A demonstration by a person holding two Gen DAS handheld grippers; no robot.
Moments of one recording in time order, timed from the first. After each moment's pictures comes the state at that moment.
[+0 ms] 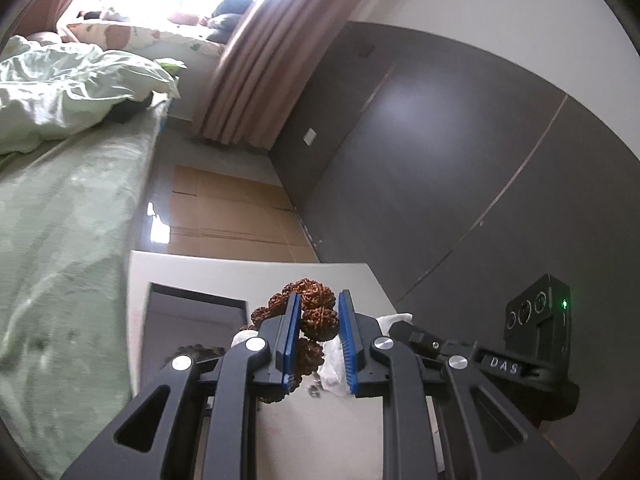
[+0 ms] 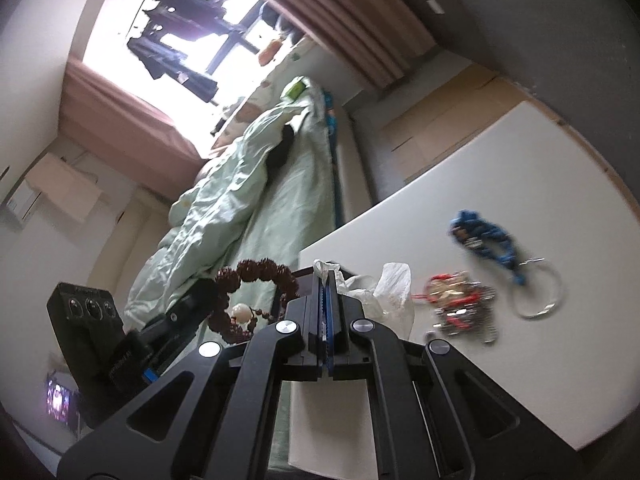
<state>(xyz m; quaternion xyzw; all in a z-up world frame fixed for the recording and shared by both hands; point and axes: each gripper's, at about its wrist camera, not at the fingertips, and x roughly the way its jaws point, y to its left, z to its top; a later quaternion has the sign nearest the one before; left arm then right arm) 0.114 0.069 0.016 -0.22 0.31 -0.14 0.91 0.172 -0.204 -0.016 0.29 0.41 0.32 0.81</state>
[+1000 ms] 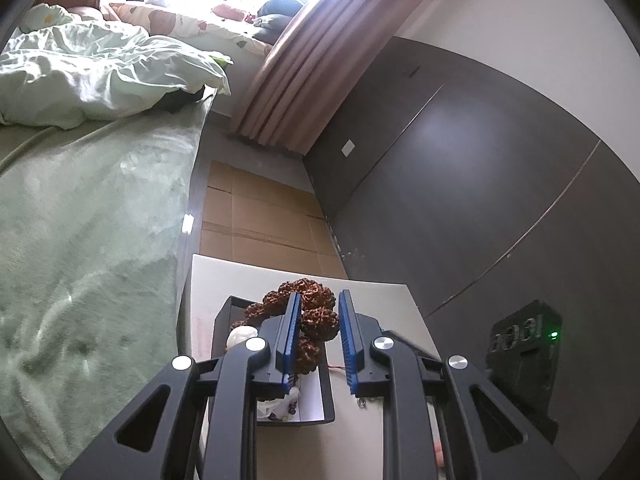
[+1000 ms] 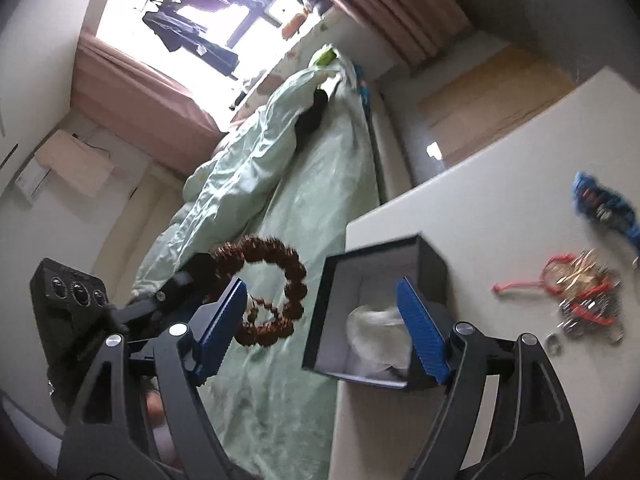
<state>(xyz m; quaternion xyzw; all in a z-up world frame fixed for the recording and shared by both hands) 0.118 0.135 0.004 -0.27 0.32 -0.09 0.90 0.183 -0.111 -0.039 0.27 0.43 0.35 0.79</state>
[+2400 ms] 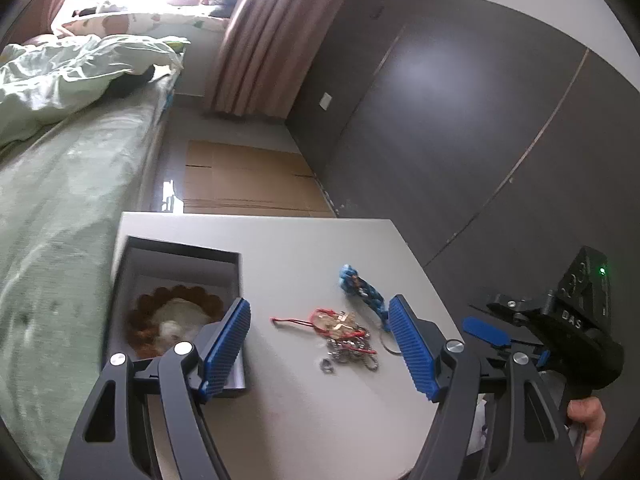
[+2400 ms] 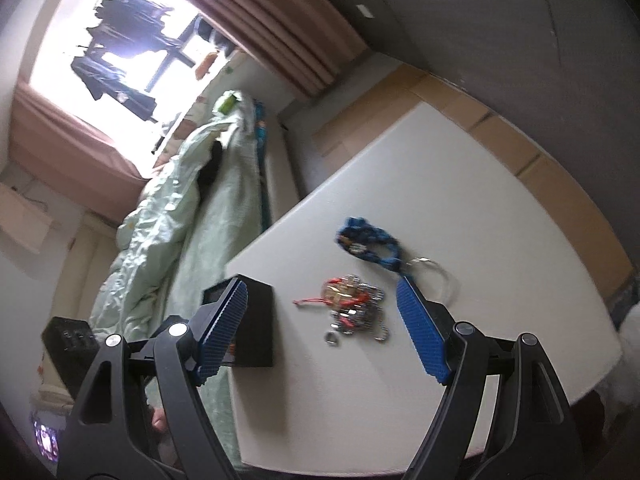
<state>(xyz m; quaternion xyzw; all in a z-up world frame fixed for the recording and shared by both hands) 0.137 0.016 -0.034 -0.17 0.37 -0.12 0.90 0.181 -0.283 -0.044 0.29 0.46 0.18 0.82</state>
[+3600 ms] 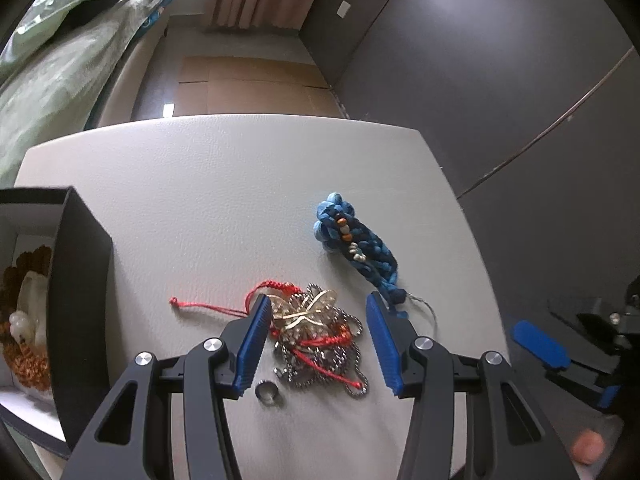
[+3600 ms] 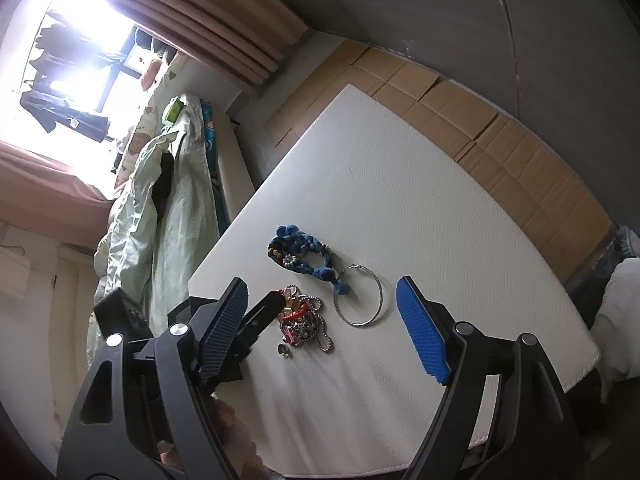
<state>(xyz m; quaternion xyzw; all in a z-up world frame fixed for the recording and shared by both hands) 0.234 -0.070 -0.128 -0.15 0.52 -0.10 0.83 0.209 -0.319 -0.067 0.33 0.51 0.12 0.79</state>
